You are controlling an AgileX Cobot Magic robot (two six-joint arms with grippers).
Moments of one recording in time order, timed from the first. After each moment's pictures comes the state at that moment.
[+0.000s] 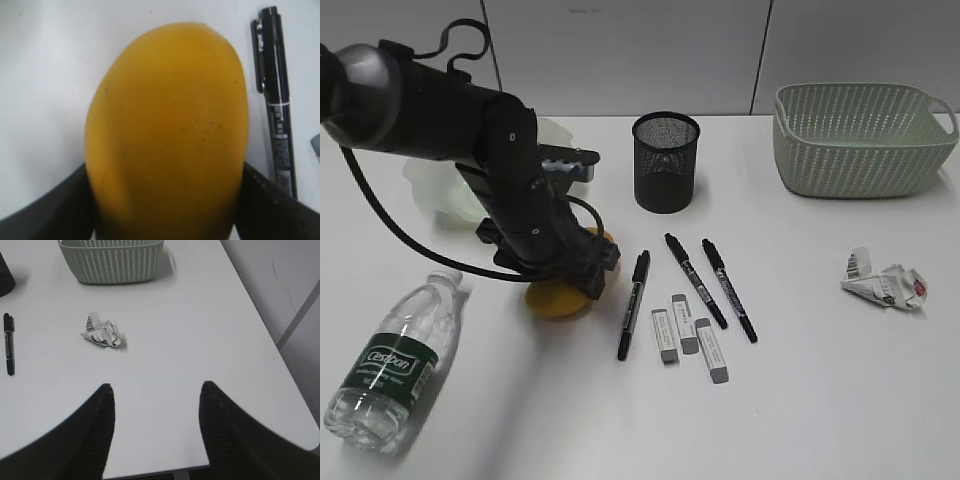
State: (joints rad) left arm -0.59 2.05 -1.30 -0.08 0.64 -0.18; right arm 0.01 -0.01 -0.51 -0.09 1.04 0.07
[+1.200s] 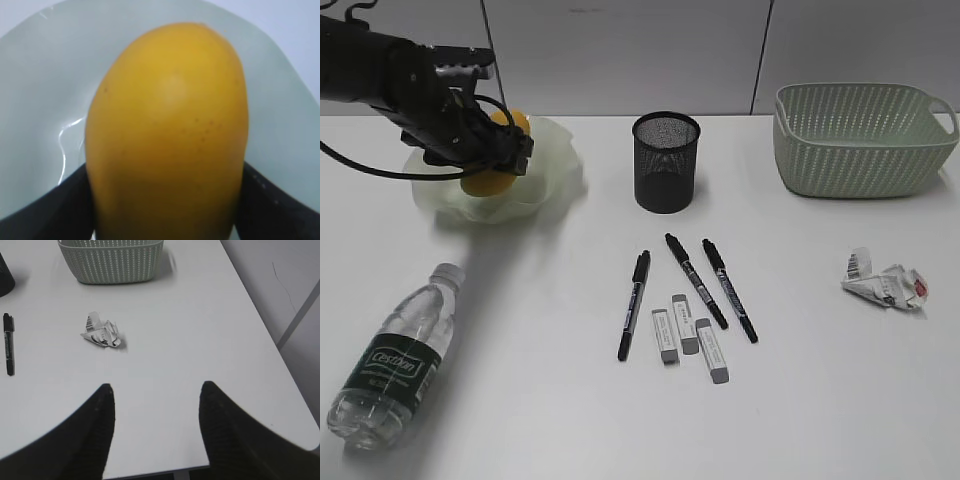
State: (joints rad) left arm -0.30 2.10 -1.45 0.07 0.36 -0.18; right arm 0.01 -0.01 -0.51 -0.09 1.04 0.07
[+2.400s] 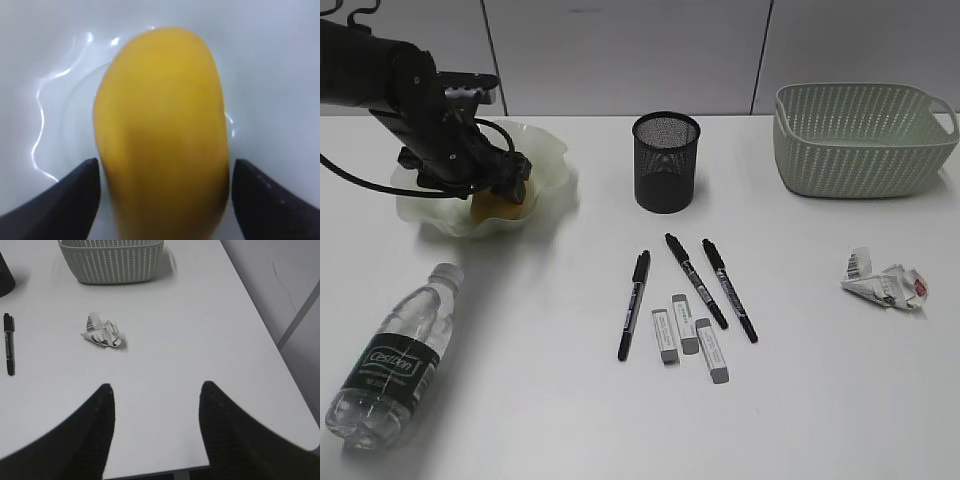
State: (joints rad) left arm -0.30 2.12 -1.45 0.01 0.51 -0.14; right arm 0.01 -0.01 -0.51 -0.09 1.04 0.07
